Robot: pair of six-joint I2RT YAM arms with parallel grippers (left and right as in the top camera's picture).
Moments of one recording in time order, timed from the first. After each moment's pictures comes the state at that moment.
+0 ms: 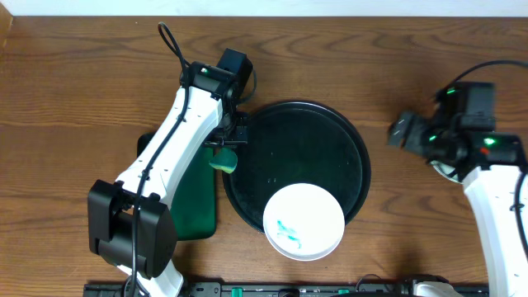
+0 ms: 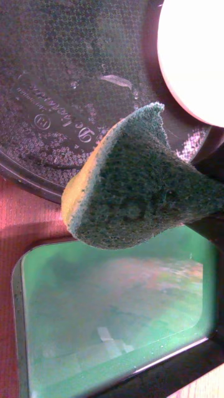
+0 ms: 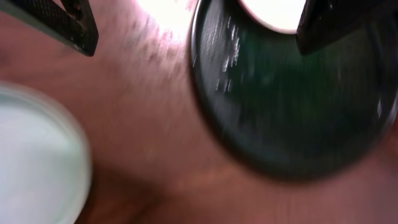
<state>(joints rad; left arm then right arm) -0.37 1.81 1.58 -1.32 -0.03 -0.38 0.01 1.31 1.14 -0.96 -0.10 0.36</state>
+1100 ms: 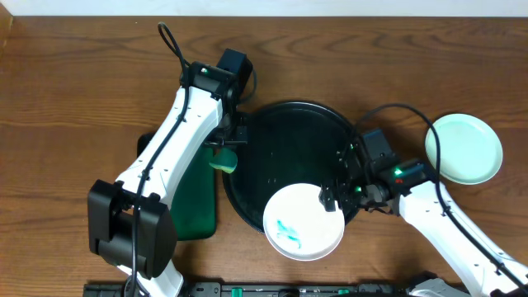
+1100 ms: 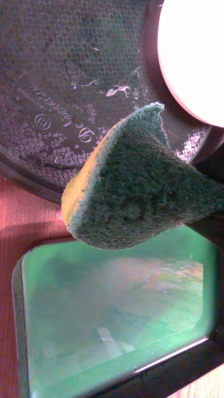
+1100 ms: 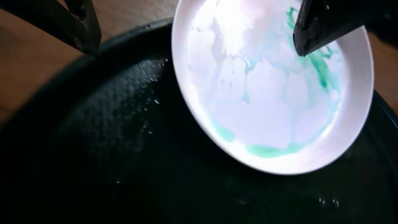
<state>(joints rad) -0.37 1.81 1.58 -1.32 -0.03 -0.38 0.42 1.33 0.81 -0.82 -0.24 0.32</state>
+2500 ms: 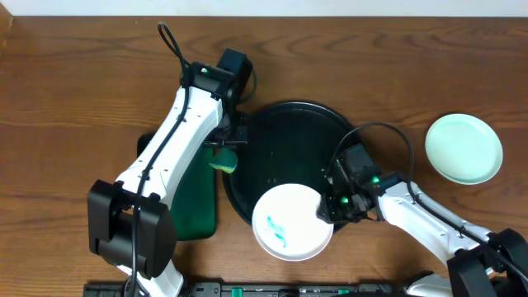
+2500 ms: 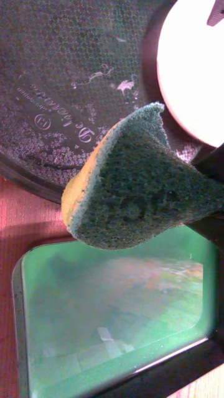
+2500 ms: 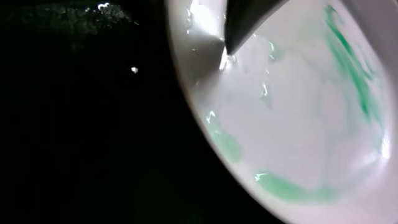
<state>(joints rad) -0.37 1.81 1.58 -1.32 -0.03 -0.38 0.47 1.48 0.65 -0.56 -0.41 0.38</state>
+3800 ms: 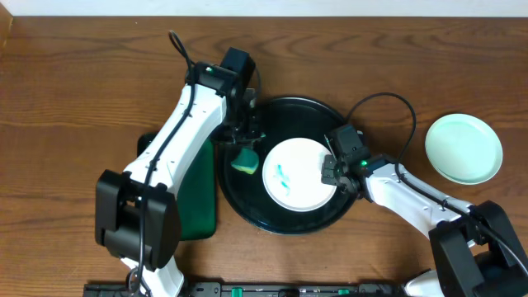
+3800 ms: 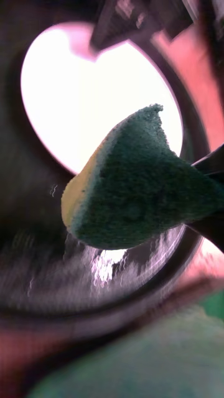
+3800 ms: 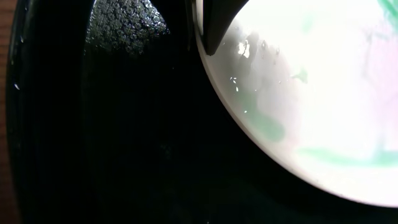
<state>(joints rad) -0.38 1.86 1.58 -1.23 0.28 -0.33 0.47 1.63 0.78 -0.37 0.06 0.63</state>
